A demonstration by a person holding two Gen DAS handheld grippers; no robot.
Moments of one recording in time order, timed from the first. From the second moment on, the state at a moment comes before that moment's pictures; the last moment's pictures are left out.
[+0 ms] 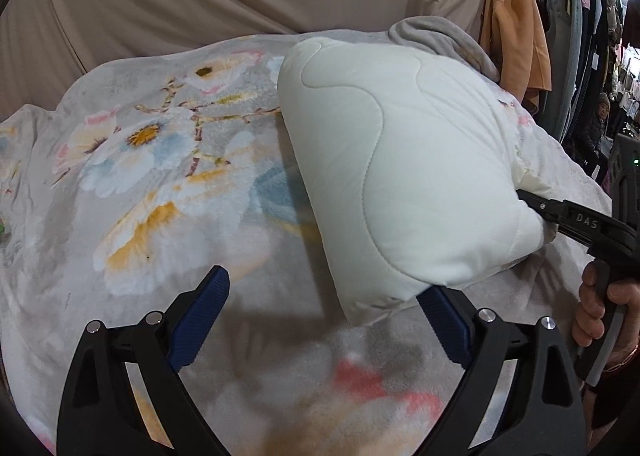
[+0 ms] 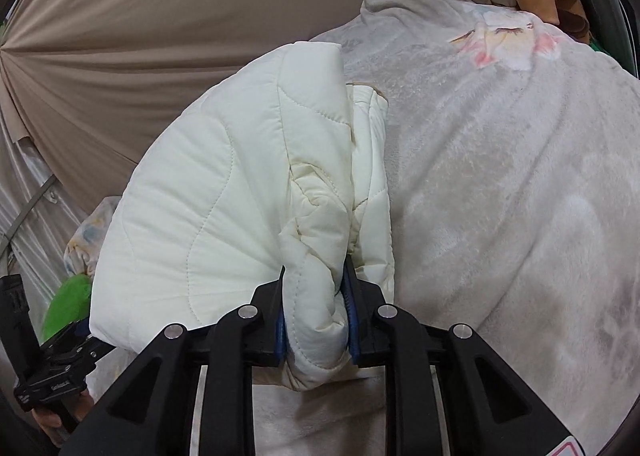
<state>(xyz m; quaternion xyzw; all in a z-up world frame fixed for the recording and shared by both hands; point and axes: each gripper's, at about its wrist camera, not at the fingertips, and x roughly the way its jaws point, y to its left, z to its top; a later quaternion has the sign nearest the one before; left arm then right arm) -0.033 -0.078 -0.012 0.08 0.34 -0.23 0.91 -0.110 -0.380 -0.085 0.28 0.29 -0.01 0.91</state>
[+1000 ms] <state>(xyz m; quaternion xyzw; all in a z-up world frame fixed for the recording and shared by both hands) 0.022 -0.143 0.008 0.07 0.33 -0.25 0.91 -0.076 -0.421 0.019 0.27 0.24 -0.01 0.93</state>
